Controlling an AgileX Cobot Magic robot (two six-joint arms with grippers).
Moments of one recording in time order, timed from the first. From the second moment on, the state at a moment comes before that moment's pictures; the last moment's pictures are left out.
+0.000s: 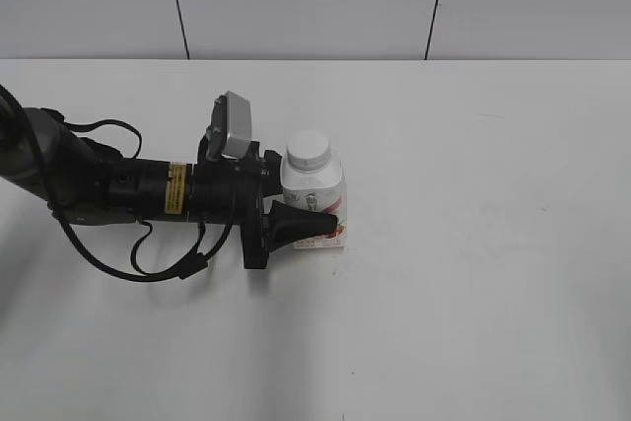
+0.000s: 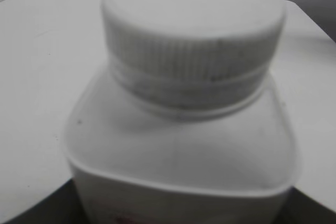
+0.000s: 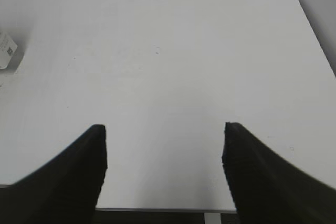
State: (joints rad) left arm -0.31 2.30 -1.09 1.35 -1.17 -0.49; right arm -0.05 -0.01 -0.52 0.12 1.10 -0.20
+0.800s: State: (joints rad) left arm -0.31 2.30 -1.09 1.35 -1.07 -0.49; right arm -0.05 -0.01 -0.52 0.12 1.10 -0.20
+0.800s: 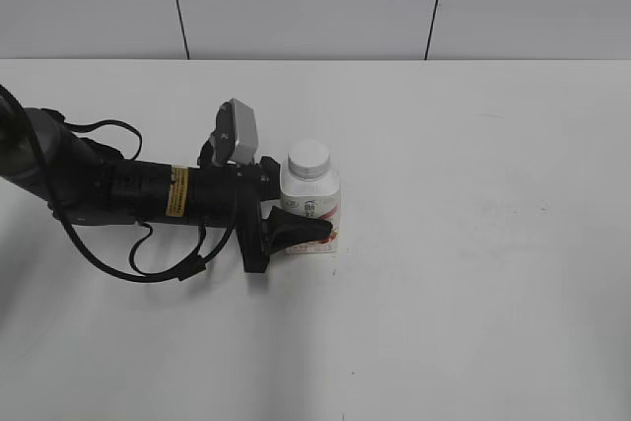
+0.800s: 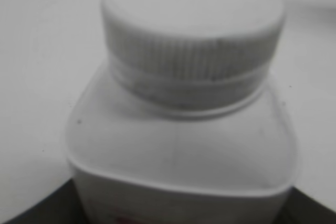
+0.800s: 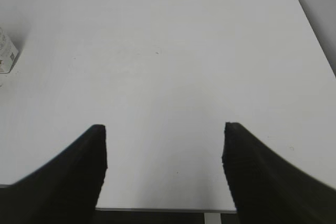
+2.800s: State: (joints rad) left arm -0.31 2.31 -1.09 1.35 -1.08 -0.49; right arm -0.05 -0.01 -0.52 0.12 1.10 -0.20
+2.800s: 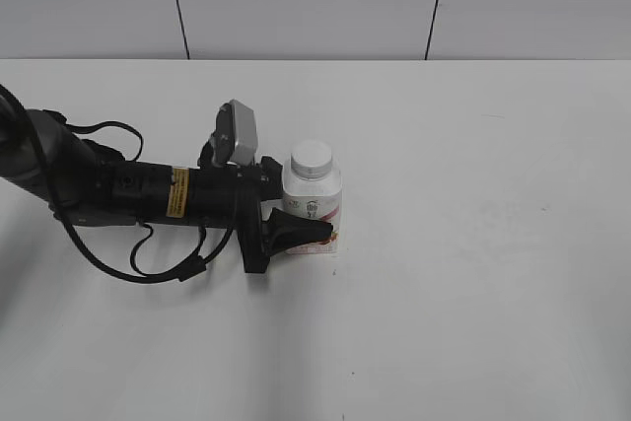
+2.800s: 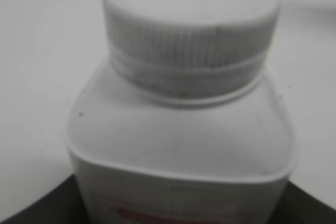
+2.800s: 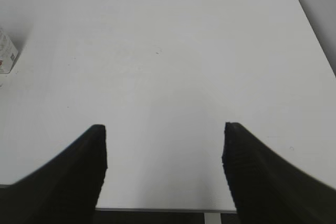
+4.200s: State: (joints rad) left arm -0.31 2.31 -1.09 1.36 -1.08 -0.49; right arm -0.05 0.82 -0.80 0.31 1.07 -0.16
